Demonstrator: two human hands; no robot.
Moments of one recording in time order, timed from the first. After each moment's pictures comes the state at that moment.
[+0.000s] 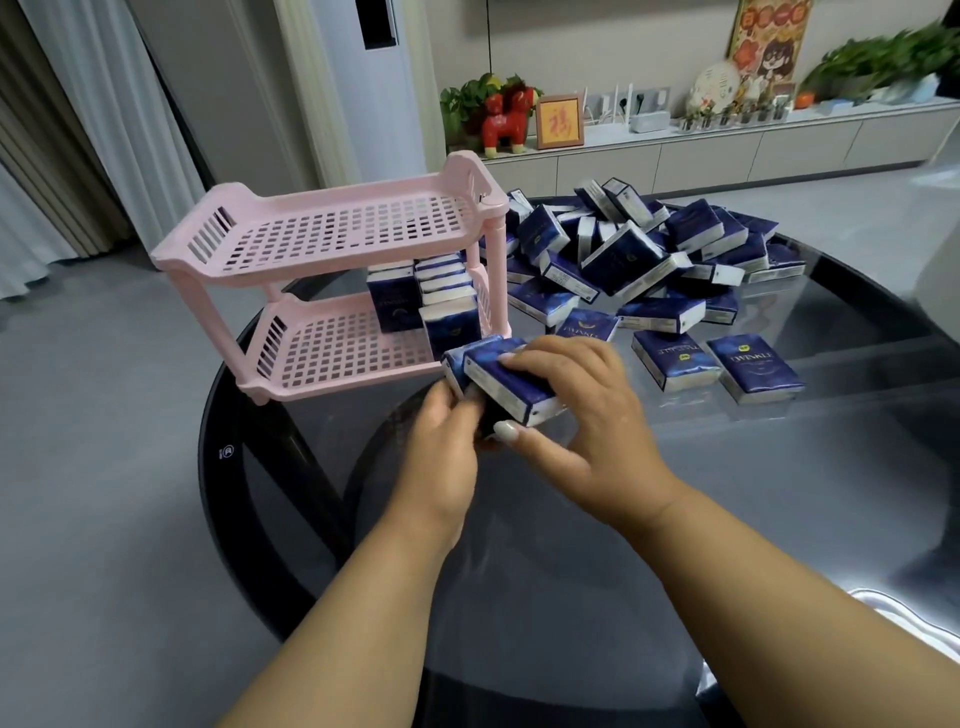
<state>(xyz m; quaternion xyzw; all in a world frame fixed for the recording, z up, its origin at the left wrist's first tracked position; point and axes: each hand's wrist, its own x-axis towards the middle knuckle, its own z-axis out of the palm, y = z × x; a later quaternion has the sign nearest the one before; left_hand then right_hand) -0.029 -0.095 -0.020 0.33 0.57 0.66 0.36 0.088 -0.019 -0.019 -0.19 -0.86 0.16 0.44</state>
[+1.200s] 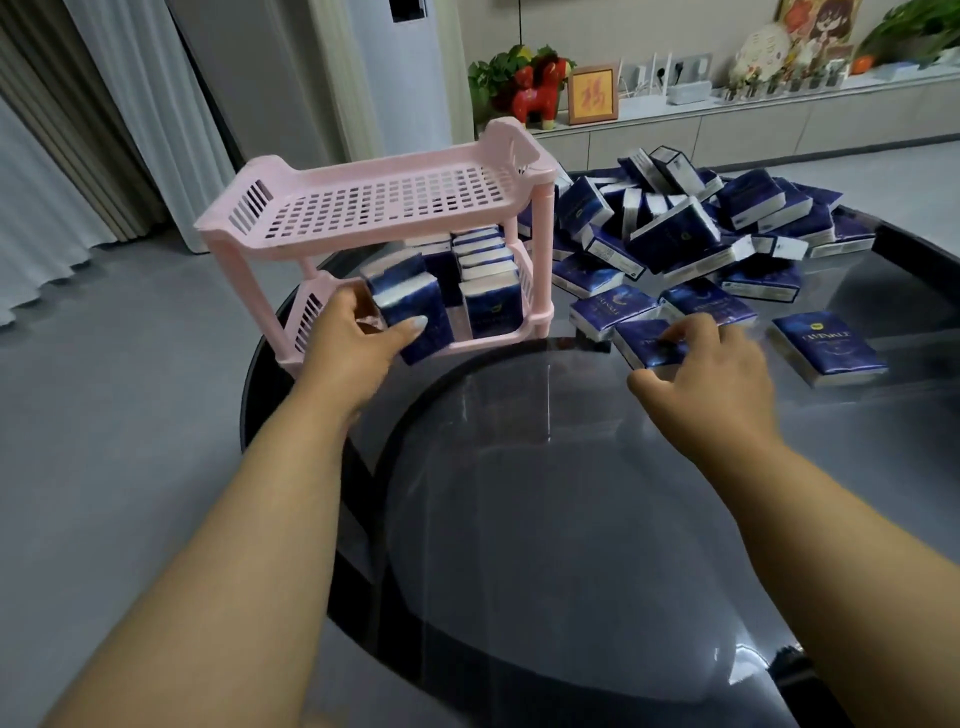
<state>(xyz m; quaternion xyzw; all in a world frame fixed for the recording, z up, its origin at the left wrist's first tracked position) -0.159 -0.085 0.003 0.38 0.73 0.55 0.15 0.102 0.014 -0.020 -0.59 -0.76 0.15 0.25</state>
